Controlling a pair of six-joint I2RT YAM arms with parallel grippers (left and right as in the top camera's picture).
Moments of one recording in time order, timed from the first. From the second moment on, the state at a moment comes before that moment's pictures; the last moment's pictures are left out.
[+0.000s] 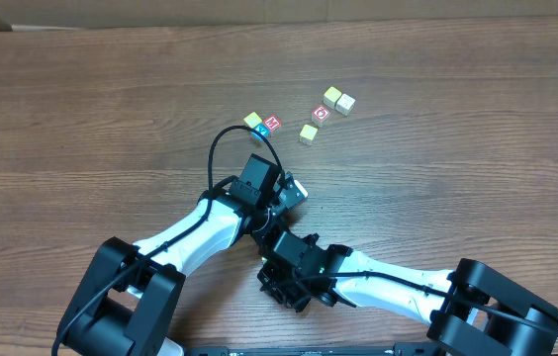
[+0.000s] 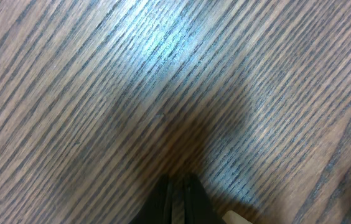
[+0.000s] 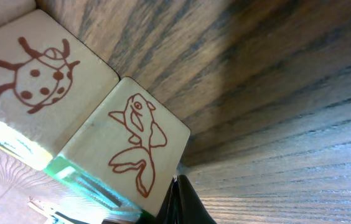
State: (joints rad) left arm -0.52 1.68 0.81 -0.39 0.13 0.37; right arm 1.04 1.71 0.79 -0.19 -0.28 1.82
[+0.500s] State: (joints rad) left arm -0.53 1.68 0.81 -0.39 0.13 0.37; right arm 1.07 1.71 0.79 -0.17 -0.25 1.82
